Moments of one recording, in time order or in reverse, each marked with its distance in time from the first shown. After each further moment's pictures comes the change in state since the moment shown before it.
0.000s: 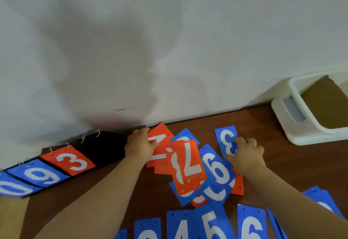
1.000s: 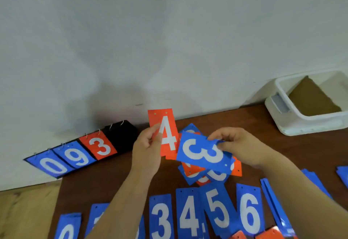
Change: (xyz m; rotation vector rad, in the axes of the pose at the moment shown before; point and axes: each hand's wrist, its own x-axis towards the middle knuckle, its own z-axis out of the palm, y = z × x) left_hand -0.176 0.008 -0.089 -1.003 0.211 0.144; right_hand -0.141 -0.037 -0.090 0.733 -0.330 -0.530
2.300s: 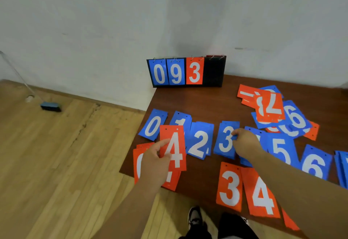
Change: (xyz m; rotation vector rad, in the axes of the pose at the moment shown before) left_hand -0.301 -0.153 -0.199 -0.010 0.335 -0.444; right_hand -0.037 0.116 0.270 -0.740 0.039 0.035
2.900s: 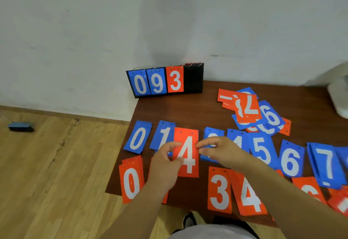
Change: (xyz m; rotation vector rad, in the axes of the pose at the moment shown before) left_hand 0.003 0.032 0.041 -0.013 -0.267 0.115; right_hand -0.088 -0.071 -0.055 0.500 -0.314 -0.159
